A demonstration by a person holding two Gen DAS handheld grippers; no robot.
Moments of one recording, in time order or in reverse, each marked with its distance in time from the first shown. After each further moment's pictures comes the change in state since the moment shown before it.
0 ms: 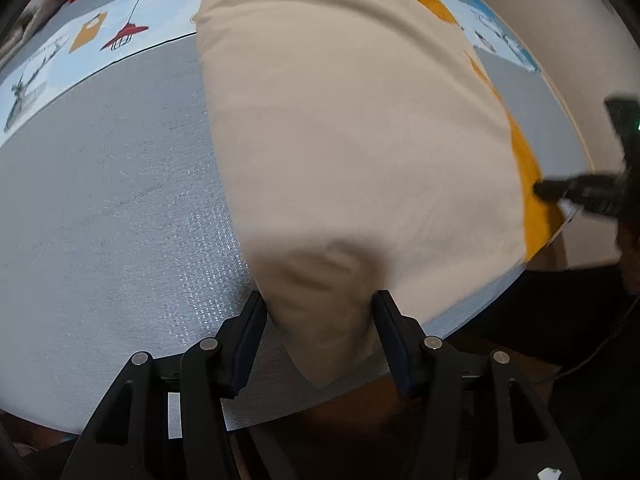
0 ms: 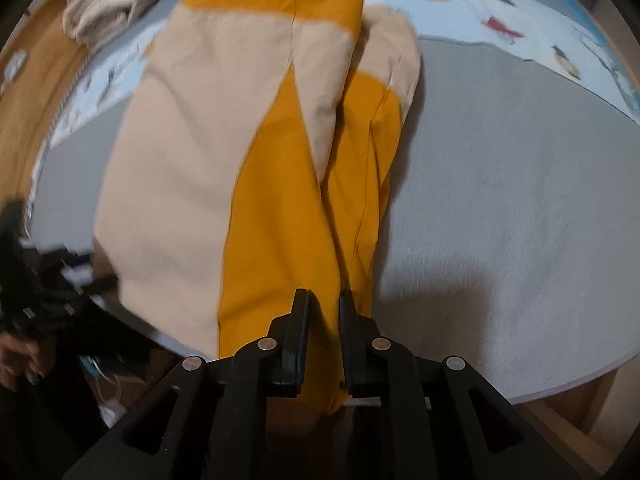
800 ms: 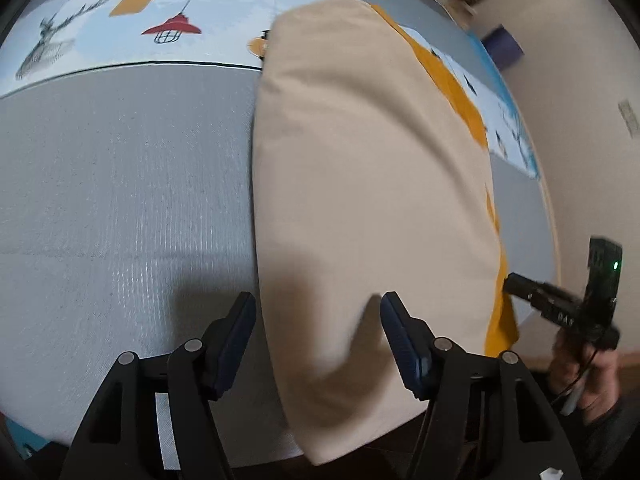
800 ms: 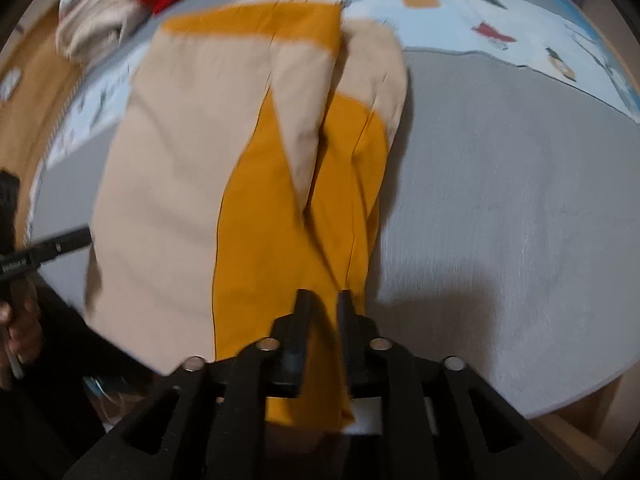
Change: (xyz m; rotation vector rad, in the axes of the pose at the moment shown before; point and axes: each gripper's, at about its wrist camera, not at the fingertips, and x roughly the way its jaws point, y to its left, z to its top) left arm -0.019 0.070 0.055 -0.284 -0.093 -0.163; right arm -0.011 -0.010 0.027 0.112 -0.140 0.060
